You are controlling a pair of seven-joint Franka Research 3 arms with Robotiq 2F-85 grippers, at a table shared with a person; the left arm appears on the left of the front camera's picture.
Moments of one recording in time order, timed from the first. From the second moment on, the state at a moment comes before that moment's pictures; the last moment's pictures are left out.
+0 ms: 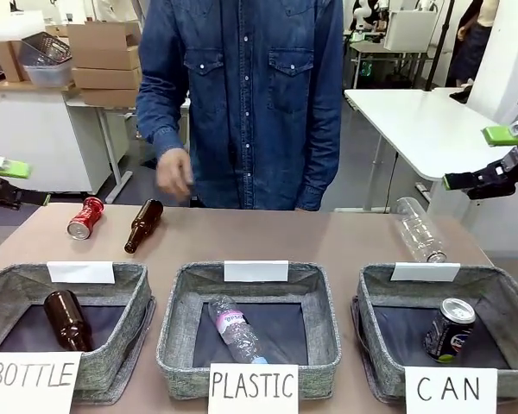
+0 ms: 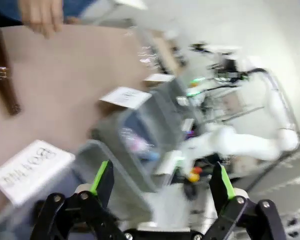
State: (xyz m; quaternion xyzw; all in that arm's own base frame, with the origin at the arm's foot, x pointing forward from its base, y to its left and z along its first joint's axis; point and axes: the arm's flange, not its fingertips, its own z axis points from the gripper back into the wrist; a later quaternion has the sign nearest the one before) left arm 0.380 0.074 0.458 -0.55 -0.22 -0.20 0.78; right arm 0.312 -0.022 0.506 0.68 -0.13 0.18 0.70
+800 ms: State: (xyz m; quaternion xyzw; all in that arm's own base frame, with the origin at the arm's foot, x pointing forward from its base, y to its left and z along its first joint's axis) left arm 0.400 0.136 0.498 -0.29 -0.34 -0.12 0.89; right arm 0.312 -0.021 0.505 0.68 -0.13 0.18 0.70
